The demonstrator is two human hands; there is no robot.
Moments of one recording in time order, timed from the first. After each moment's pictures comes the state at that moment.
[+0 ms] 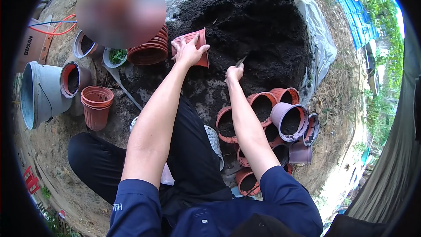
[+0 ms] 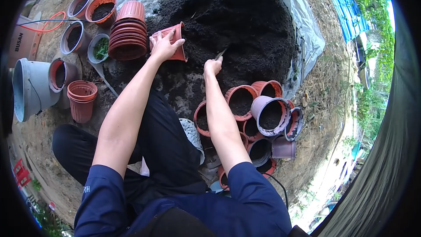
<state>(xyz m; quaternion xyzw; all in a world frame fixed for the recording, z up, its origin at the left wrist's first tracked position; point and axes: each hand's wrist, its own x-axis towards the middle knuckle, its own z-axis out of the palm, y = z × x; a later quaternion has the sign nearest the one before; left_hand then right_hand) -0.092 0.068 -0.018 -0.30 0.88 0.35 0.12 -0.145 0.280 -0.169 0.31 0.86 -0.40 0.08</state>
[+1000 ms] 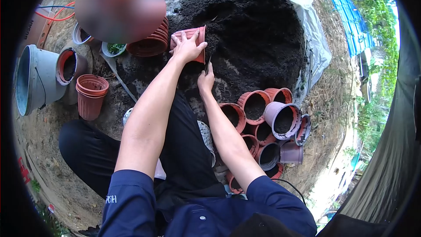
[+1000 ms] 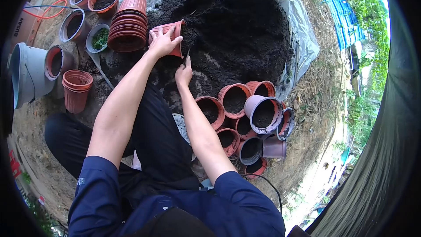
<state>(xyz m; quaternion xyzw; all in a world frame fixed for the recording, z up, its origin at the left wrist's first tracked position) -0.080 0.068 -0.009 -0.25 0.90 0.32 0.14 -0.030 0.217 -0.116 0.05 0.87 -0.48 0.09</state>
